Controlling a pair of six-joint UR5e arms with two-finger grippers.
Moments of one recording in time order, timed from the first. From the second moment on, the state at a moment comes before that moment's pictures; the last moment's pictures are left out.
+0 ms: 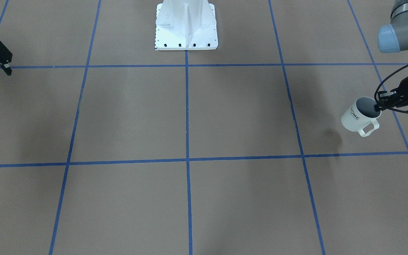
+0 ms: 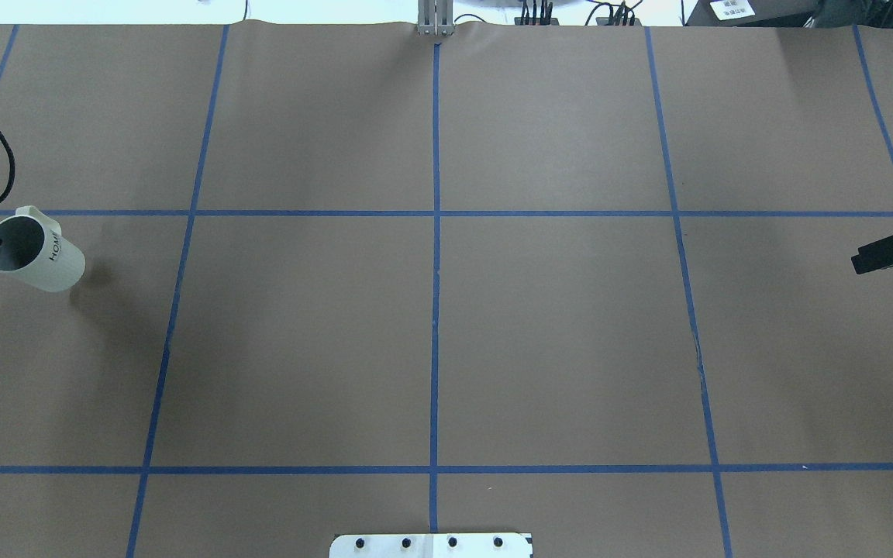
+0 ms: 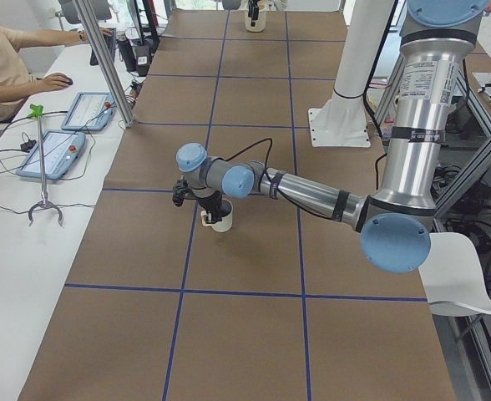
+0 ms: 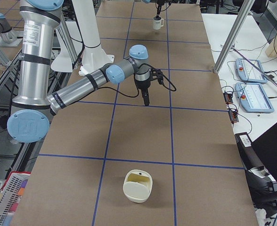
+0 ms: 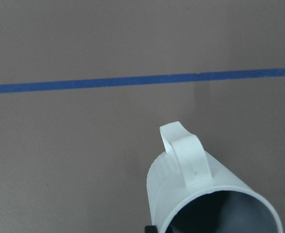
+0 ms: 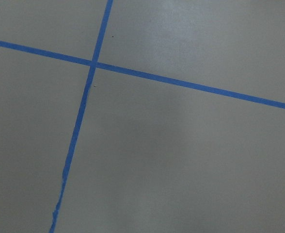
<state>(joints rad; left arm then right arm) -1.16 -1.68 -1.71 -1.58 -2.38 -0.39 1.07 -1.72 2.24 -1.54 2.11 0.52</state>
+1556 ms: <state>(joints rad) -1.53 -1.54 -1.75 -1.54 -2.38 -0.01 1.44 -1.88 2.05 -1.56 2.29 0.07</state>
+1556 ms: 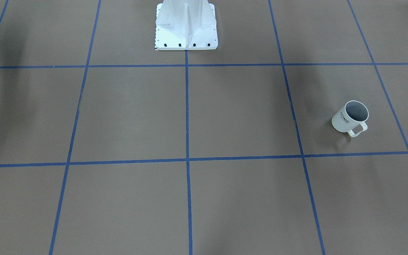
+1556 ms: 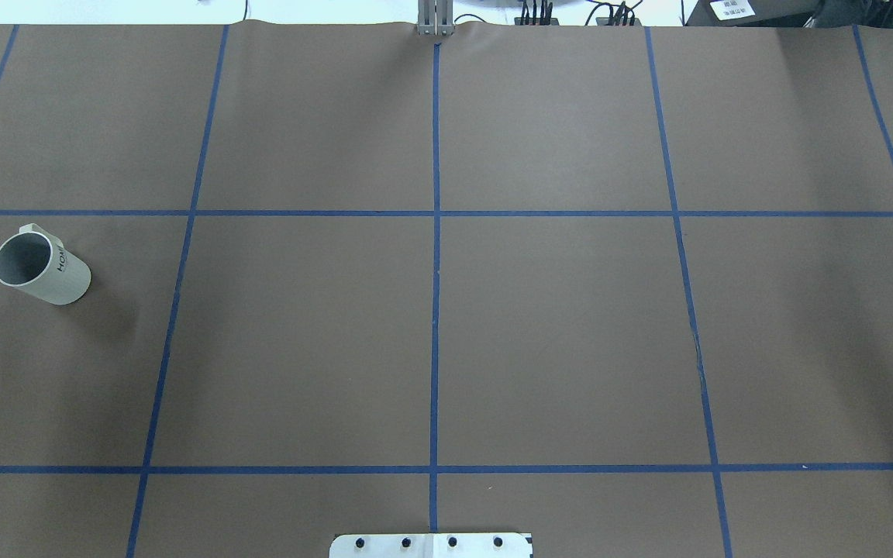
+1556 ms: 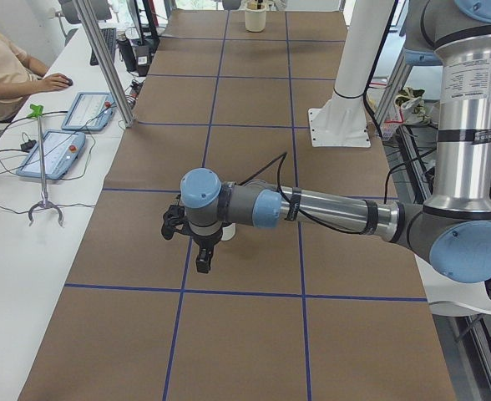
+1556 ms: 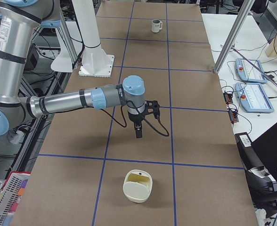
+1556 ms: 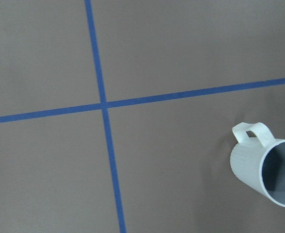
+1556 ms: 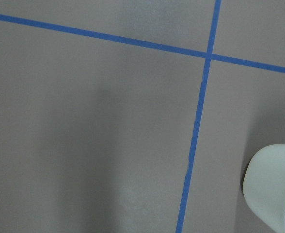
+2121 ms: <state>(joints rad) -1.54 -1.54 -1.79 -1.51 -2.38 -0.02 1.46 -1.89 2.05 -1.55 2.30 0.06</state>
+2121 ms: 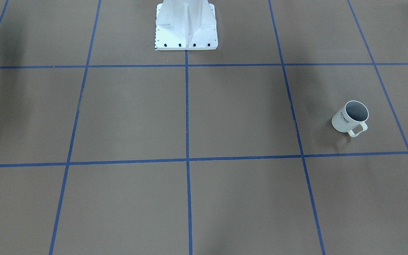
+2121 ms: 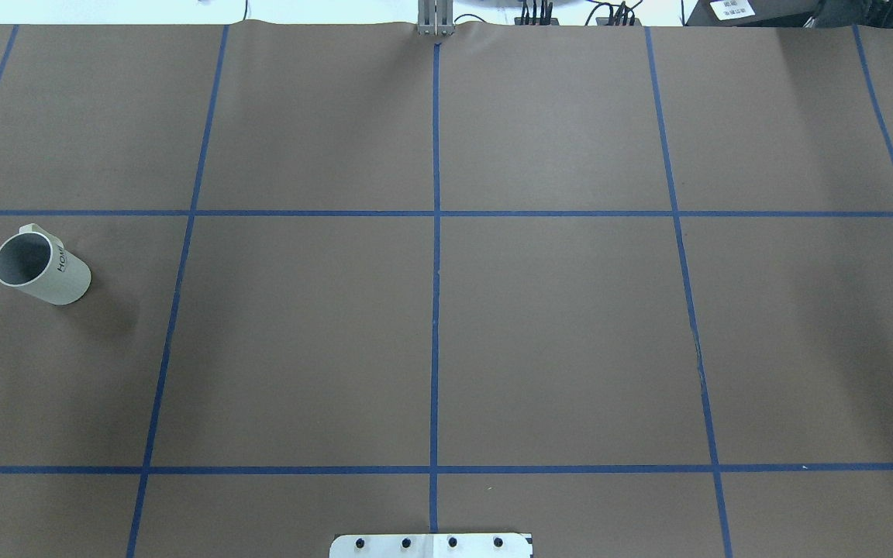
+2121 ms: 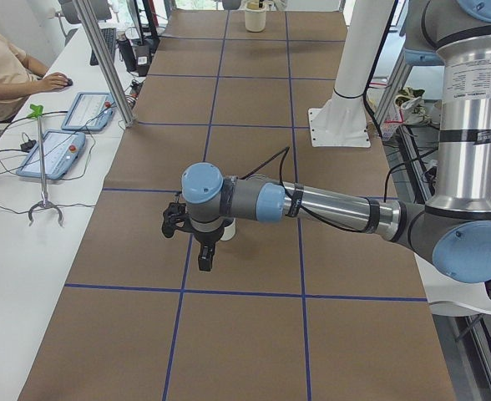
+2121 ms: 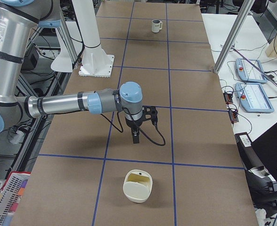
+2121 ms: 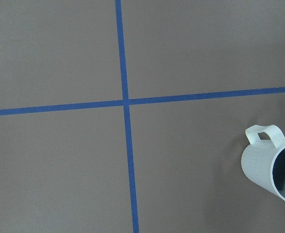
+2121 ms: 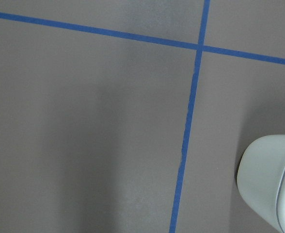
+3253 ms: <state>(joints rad) -1.54 -1.50 -1.82 -1.52 -2.37 -0.02 1.46 -1.88 1.99 -1.55 2.29 0.08</state>
